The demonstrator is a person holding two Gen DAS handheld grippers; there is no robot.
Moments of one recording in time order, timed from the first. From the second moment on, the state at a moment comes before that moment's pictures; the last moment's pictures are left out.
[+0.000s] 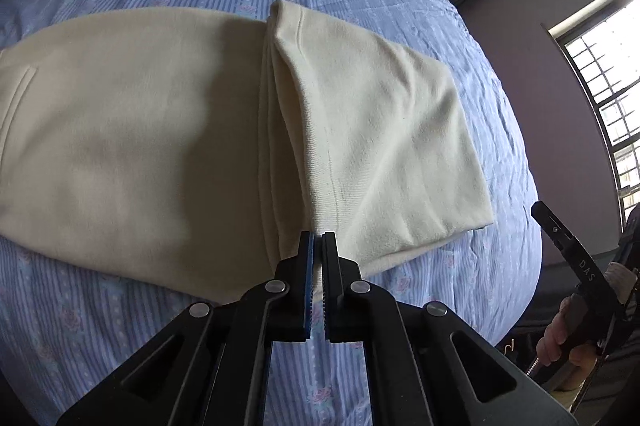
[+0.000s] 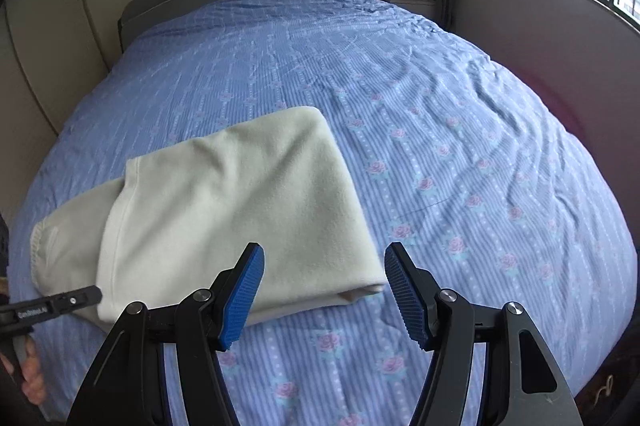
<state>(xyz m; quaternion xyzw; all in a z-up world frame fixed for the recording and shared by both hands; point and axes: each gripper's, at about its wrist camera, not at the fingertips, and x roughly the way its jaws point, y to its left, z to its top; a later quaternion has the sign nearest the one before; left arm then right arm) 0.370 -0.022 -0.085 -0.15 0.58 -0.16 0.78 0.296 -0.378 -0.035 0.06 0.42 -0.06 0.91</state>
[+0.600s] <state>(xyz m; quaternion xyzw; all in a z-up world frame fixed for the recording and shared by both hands) 0.359 -0.039 -0.109 -0.13 0.61 -0.11 0.78 0.291 -0.401 -0.112 0.01 0.52 -0.07 0.85</state>
